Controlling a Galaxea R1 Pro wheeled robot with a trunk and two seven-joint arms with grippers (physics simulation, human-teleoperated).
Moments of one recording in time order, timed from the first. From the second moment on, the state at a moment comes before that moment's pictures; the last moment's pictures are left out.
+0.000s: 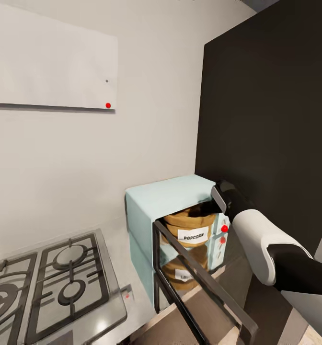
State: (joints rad) left arm 0.00 -0.05 0.05 -0.10 0.31 -0.01 0.00; right arm -1.23 0.04 0.00 -0.44 -0.01 1.04 -0.16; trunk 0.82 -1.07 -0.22
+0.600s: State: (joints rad) left arm 0.00 -0.05 0.05 -0.09 0.31 -0.01 0.00; right arm -1.23 0.03 0.00 -0.47 -0.01 1.04 -0.15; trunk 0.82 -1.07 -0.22
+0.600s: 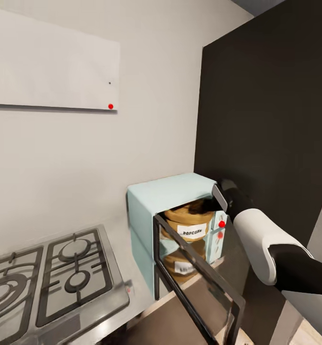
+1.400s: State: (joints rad) left arm 0.00 -0.05 0.05 -0.09 0.31 -0.01 0.00; right arm -1.20 -0.14 -0.13 -0.85 -0.01 1.04 -0.01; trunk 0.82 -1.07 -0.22
